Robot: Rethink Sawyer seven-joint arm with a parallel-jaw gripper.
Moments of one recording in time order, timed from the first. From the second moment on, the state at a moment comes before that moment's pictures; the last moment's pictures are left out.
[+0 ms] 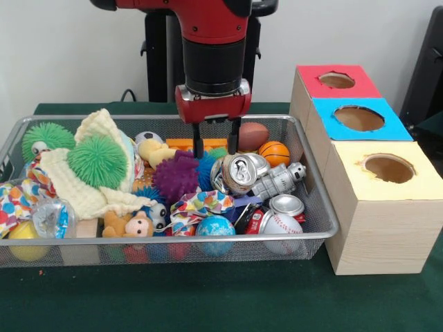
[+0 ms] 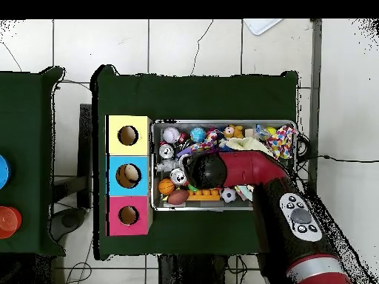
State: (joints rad) arm -0.51 -0.64 0.33 1.69 -0.43 0.57 1.57
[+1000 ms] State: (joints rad) arm -0.62 -0.73 0.48 1.66 -0.43 0.81 1.56
